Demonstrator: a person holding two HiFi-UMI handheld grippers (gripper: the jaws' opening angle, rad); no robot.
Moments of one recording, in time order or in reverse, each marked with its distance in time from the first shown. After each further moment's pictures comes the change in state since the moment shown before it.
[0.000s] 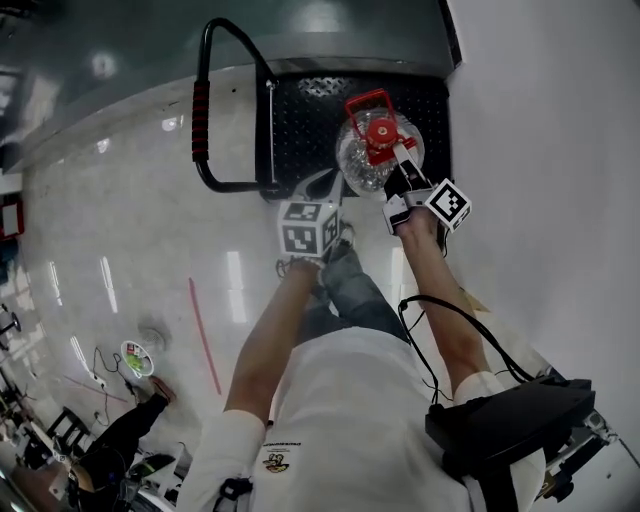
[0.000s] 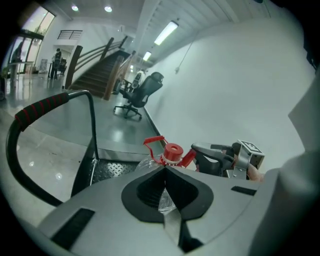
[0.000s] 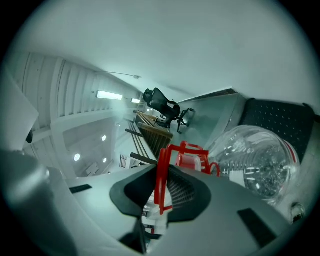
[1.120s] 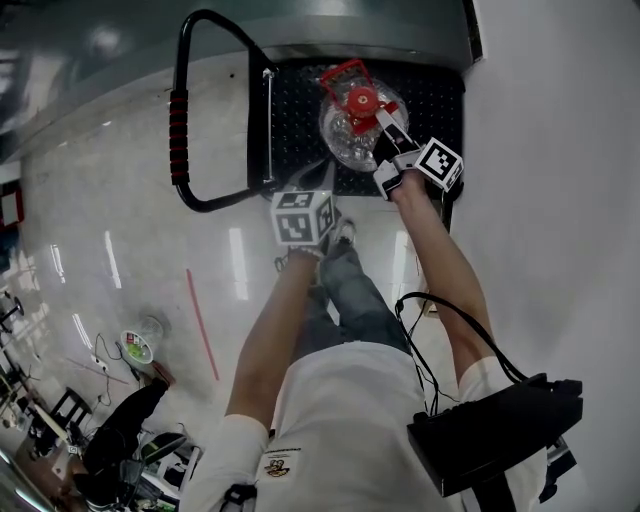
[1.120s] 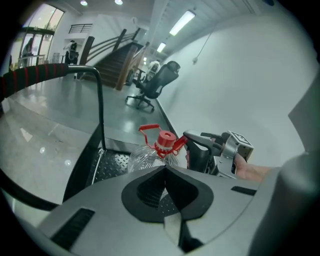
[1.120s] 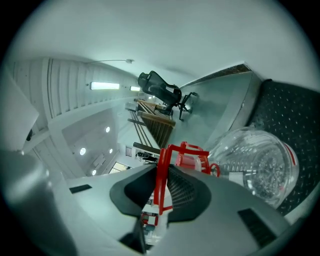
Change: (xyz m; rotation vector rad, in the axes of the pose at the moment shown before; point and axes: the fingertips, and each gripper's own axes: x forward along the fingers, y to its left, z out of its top) left arm 0.112 0.076 0.005 -0.129 0.090 0.098; right arm 0.161 -0.083 0.030 0.026 0.173 0.029
